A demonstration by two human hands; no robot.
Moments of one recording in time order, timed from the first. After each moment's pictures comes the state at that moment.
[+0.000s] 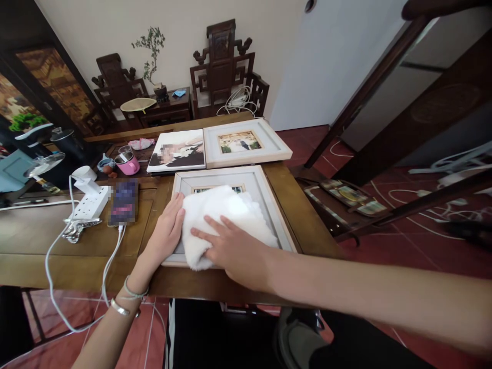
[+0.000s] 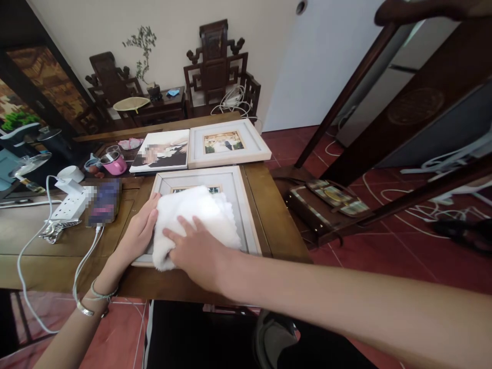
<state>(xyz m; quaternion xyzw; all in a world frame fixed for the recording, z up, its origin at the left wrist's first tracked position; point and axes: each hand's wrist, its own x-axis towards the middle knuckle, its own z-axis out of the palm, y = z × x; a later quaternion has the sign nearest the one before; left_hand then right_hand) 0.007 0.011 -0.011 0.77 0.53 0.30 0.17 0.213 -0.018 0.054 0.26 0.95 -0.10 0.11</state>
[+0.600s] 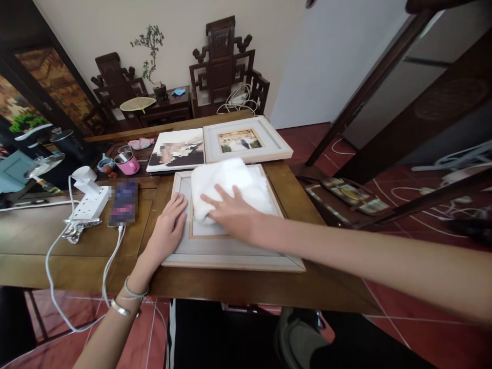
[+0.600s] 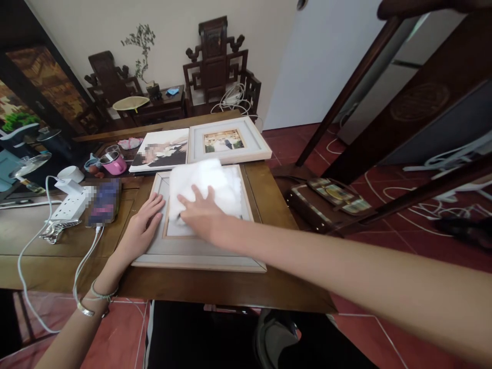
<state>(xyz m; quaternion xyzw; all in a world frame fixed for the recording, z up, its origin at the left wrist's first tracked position) 0.006 0.015 -0.016 0.79 0.51 0.30 0.13 0.213 0.033 0.050 0.39 0.91 -0.05 0.13</state>
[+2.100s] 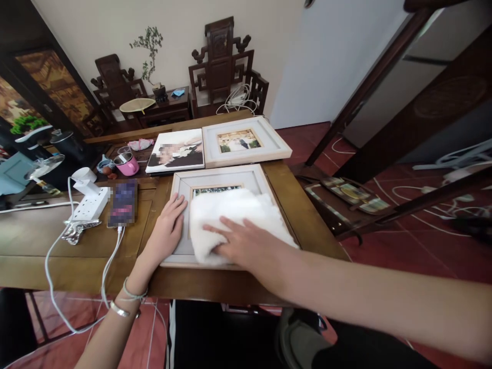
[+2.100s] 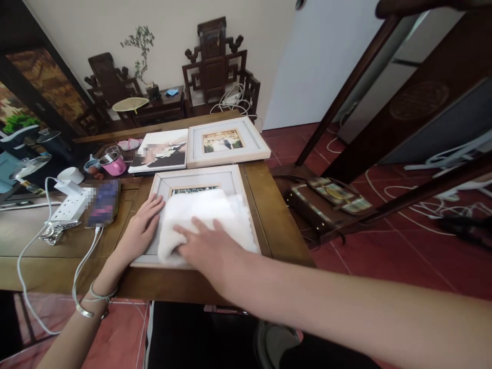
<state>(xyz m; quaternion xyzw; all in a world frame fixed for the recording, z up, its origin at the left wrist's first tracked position) 0.003 0.016 -0.017 0.80 0.51 0.28 0.14 0.235 -0.018 0.062 0.31 0.94 -0.11 0.13</state>
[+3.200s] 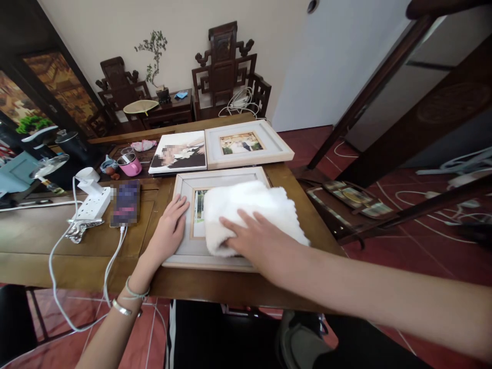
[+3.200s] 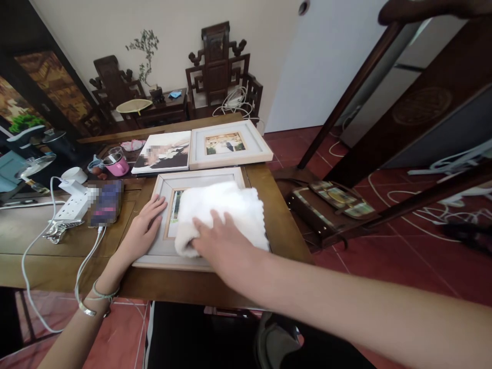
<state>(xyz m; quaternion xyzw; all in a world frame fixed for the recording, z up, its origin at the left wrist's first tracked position) 0.004 0.015 -0.016 0.80 0.51 0.29 0.13 0.244 -0.016 0.065 0.37 0.91 -0.07 0.14</state>
